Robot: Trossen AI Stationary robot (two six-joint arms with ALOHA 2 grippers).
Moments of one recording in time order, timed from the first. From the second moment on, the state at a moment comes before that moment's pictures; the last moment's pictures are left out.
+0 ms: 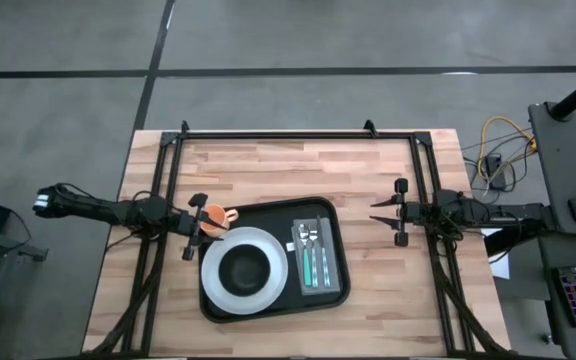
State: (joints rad) left arm -0.13 0.31 0.01 0.13 0.05 0.23; right arm -0.02 0.08 0.01 0.00 0.03 -0.26
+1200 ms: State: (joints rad) left arm -0.13 0.31 0.01 0.13 0.05 0.23; right arm -0.02 0.08 0.01 0.00 0.03 -0.26
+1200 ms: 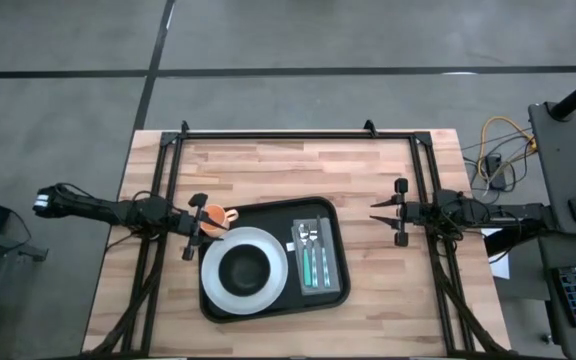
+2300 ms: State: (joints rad) left arm -0.13 0.31 0.01 0.13 0.05 0.23; right arm -0.02 0.08 0.02 0.00 0.03 -0.26
